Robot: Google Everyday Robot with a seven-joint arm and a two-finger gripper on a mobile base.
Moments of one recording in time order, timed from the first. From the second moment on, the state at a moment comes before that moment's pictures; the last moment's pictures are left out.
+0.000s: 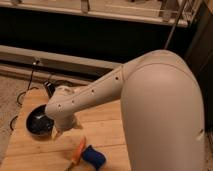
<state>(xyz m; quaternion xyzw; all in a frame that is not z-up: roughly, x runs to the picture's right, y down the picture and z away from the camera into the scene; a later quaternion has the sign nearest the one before) -0.192 0.216 0.720 -0.32 0.14 0.50 0.79</state>
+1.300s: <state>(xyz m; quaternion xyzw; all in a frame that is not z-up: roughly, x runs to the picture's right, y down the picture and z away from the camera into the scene) -0.169 0.289 0.772 -0.35 0.18 0.54 0.74</state>
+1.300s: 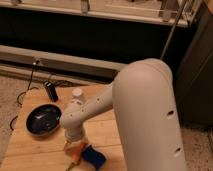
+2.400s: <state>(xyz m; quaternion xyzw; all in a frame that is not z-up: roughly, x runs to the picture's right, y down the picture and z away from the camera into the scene) -0.179 0.264 0.763 -0.35 0.16 0.51 0.77</state>
